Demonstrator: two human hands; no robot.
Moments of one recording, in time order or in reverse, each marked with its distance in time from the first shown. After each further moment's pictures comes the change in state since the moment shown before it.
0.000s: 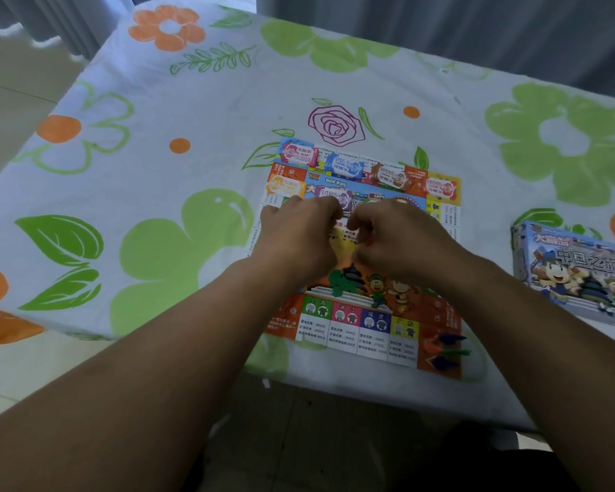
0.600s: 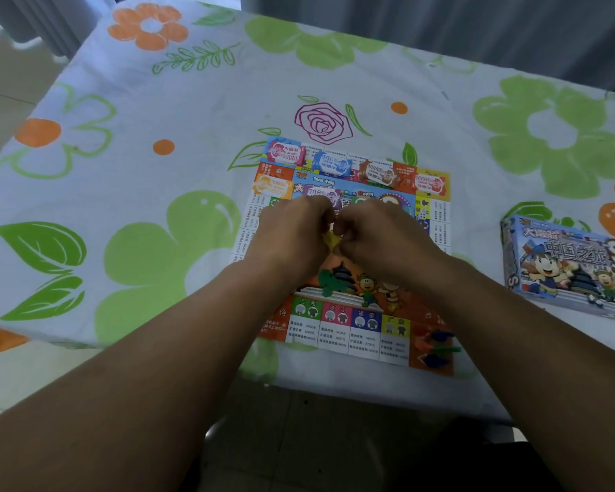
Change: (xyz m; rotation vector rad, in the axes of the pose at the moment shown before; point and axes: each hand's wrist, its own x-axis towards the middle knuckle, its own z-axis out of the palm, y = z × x) left_hand 0.006 0.005 0.008 -0.100 0.054 -0.003; right_hand 0.005 0.000 0.012 0.065 0.058 -0.031
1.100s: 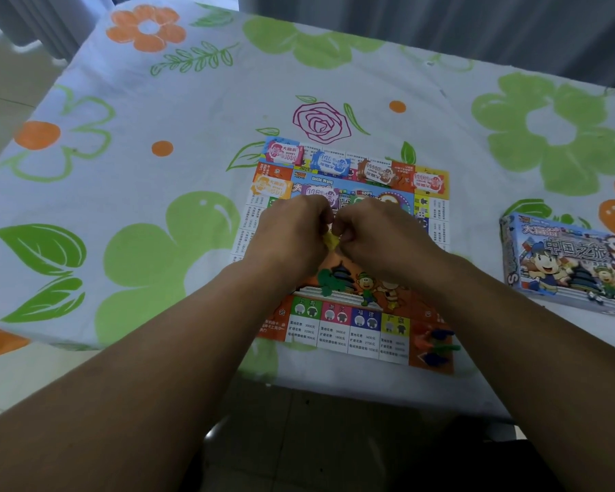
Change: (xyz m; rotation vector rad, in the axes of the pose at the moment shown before) left_hand 0.000 0.001 0.000 -0.043 -0.004 -0.029; right_hand -0.002 -0.003 -0.005 -0.046 -0.009 -0.008
